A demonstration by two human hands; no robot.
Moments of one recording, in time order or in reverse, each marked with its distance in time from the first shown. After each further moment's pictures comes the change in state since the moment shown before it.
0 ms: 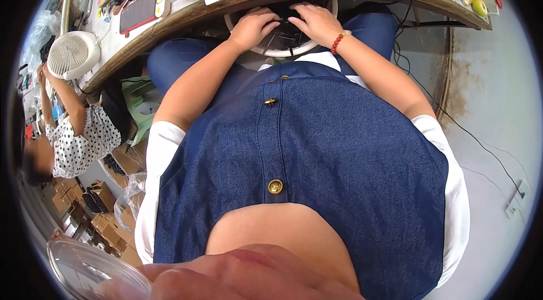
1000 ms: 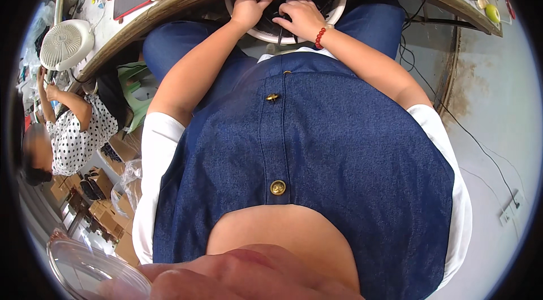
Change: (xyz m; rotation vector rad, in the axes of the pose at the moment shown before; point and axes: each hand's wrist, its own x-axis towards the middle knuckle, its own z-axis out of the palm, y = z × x) left_hand 0.011 -0.016 0.004 -0.059 0.023 -0.573; right_hand 0.010 -0.007 0.072 -0.015 0.006 -0.085
